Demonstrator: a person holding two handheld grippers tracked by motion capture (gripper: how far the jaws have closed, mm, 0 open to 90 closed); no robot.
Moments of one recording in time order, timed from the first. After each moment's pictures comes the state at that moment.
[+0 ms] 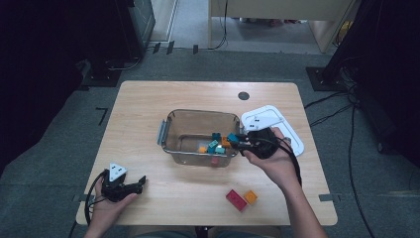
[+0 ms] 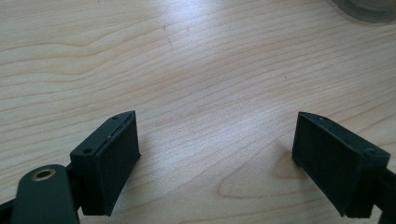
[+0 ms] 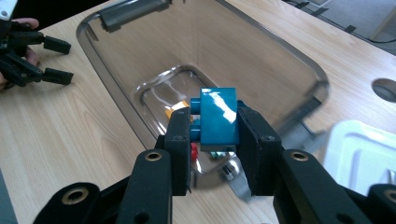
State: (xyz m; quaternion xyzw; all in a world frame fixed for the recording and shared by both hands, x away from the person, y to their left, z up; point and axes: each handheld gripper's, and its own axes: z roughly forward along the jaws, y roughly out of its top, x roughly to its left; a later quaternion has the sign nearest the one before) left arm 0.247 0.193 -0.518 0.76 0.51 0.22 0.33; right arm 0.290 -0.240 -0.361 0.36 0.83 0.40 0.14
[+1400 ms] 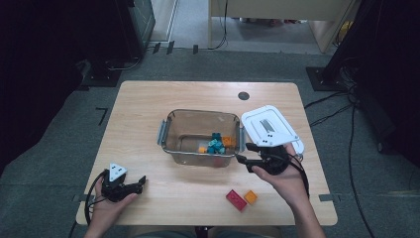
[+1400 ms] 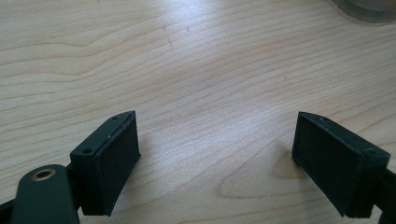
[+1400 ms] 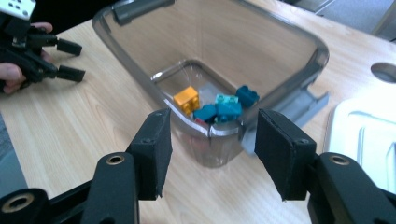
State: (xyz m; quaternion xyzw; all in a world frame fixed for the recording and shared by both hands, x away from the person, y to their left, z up) left arm 0.247 0.193 -0.518 0.76 0.51 0.22 0.33; right arm 0.251 -0.266 -0.380 0.37 0.81 0.43 0.14
